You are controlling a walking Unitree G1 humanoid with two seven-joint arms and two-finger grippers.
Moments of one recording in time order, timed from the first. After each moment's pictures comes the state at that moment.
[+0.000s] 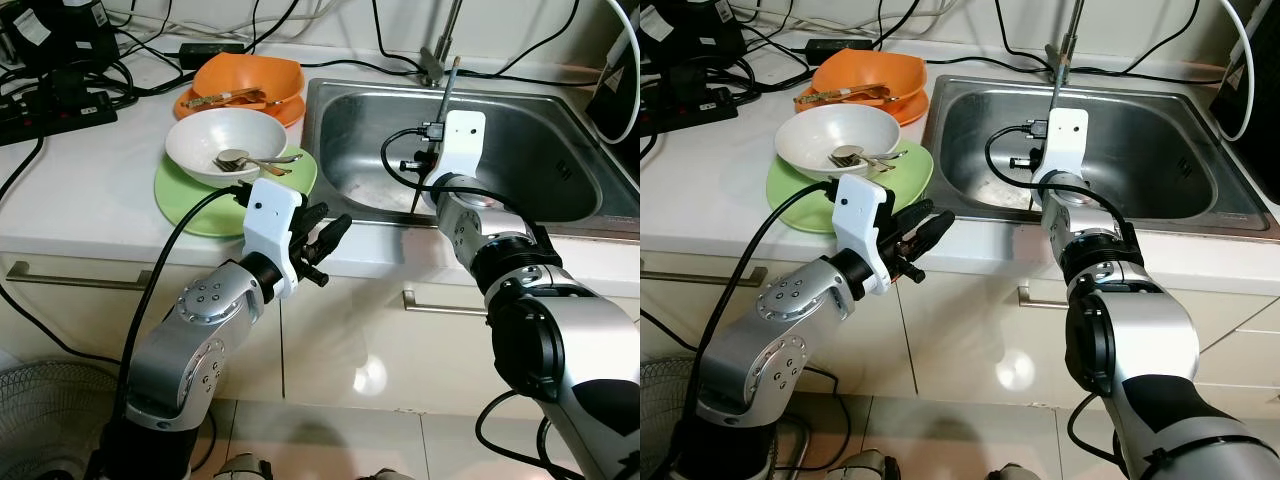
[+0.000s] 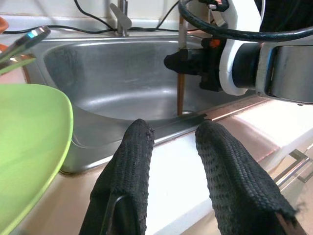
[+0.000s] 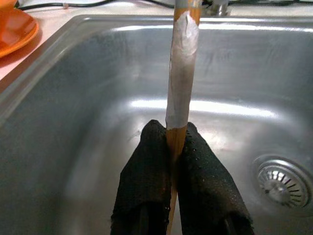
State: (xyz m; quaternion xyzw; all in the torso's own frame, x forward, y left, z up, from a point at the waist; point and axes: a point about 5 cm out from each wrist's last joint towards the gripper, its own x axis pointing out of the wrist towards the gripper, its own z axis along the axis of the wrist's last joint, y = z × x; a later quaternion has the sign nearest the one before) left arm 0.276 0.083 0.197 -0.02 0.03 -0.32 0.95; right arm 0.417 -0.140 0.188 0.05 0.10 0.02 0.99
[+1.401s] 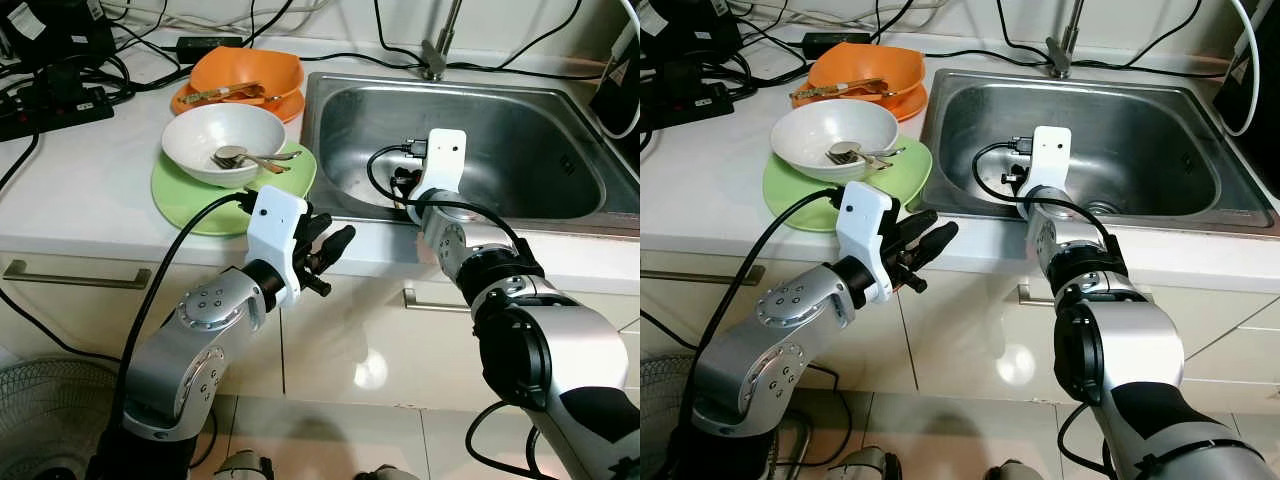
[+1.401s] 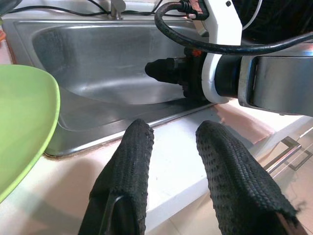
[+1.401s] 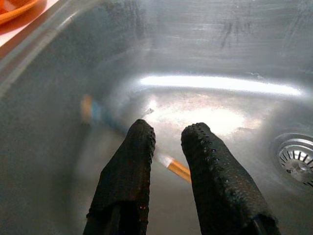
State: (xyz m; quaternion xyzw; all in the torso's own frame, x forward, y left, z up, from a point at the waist) left arm 0.269 0.080 0.196 -0.02 0.05 -0.33 0.94; right arm 0.412 -0.126 0.171 0.05 0.12 0.03 0.99
